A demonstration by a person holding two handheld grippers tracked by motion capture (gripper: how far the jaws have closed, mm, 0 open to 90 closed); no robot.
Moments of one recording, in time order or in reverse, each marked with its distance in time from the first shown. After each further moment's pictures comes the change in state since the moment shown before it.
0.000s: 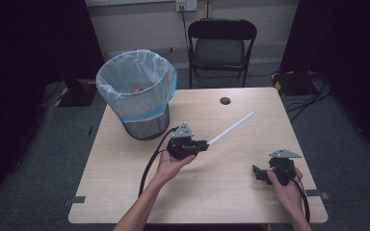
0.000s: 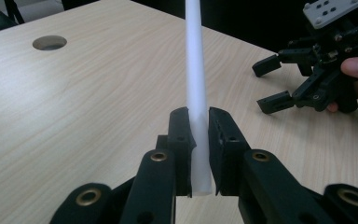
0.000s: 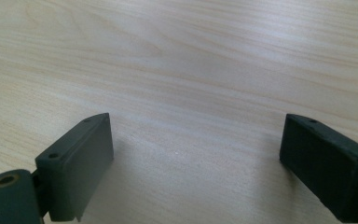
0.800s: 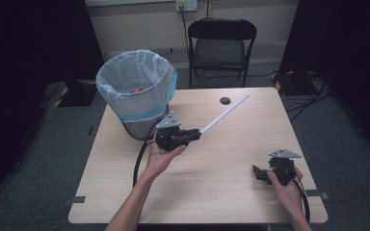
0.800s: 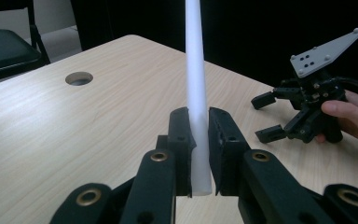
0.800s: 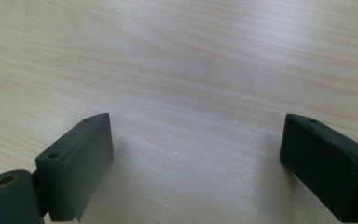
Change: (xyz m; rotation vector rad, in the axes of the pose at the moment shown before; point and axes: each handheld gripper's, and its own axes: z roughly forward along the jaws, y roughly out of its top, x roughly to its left) left arm 0.010 0.025 -0.041 -0.100 0.020 -0.012; right arm 0.000 0.000 0.000 -0.001 0.000 -0.001
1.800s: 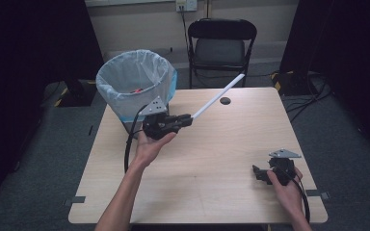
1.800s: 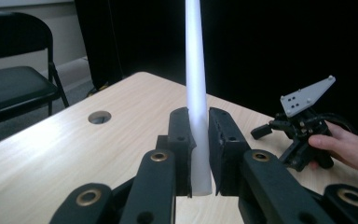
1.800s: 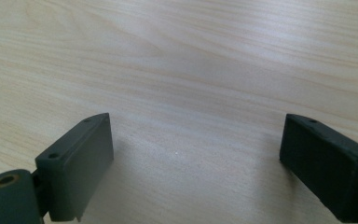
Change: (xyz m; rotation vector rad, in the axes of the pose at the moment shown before) left arm 0.008 0.043 -0.042 -0.094 0.010 0.041; right arm 0.000 0.000 0.000 0.001 0.000 0.001
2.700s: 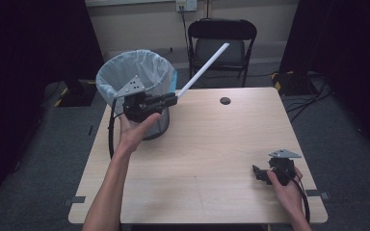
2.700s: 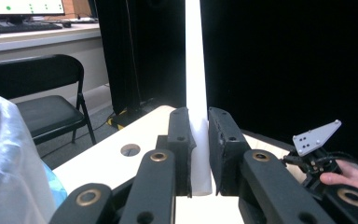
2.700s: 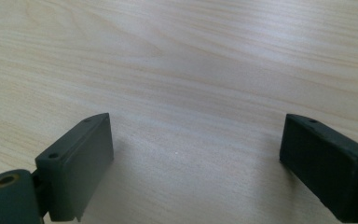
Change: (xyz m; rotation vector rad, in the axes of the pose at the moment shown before) left arm 0.022 0.045 -0.044 -0.104 0.063 0.015; right arm 0.000 0.000 0.000 0.000 0.000 0.000
